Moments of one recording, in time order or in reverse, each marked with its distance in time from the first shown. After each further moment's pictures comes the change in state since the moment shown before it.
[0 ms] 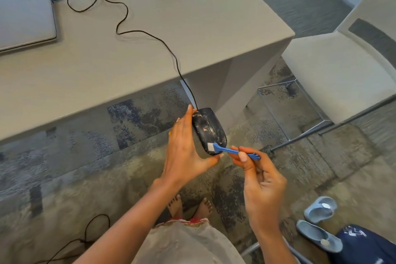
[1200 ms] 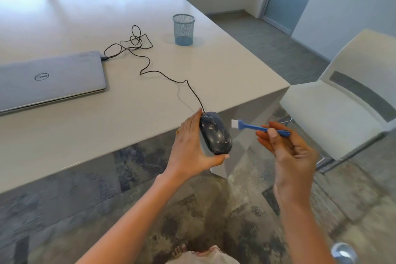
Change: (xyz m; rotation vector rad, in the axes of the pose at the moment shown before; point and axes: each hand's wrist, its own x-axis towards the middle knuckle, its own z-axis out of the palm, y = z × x) left_hand 0.058 0.006 -0.095 -0.023 0.004 0.107; right_hand 0.062 -0.081 0.040 0.281 0.134 -0.077
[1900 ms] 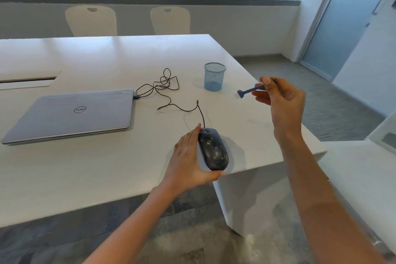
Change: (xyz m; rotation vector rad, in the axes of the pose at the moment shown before) left_hand 0.088 -0.025 -0.036 0.118 0.140 -0.079; right_hand 0.219 -0.018 0.149 0.022 -0.324 -0.218
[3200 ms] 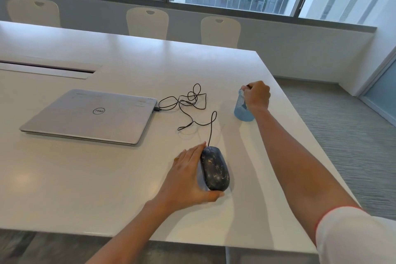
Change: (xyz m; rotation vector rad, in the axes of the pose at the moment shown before) left_hand 0.067 -0.040 0.007 0.075 0.110 -0.133; right_hand 0.191 0.135 0.180 -0.782 -0.304 0.011
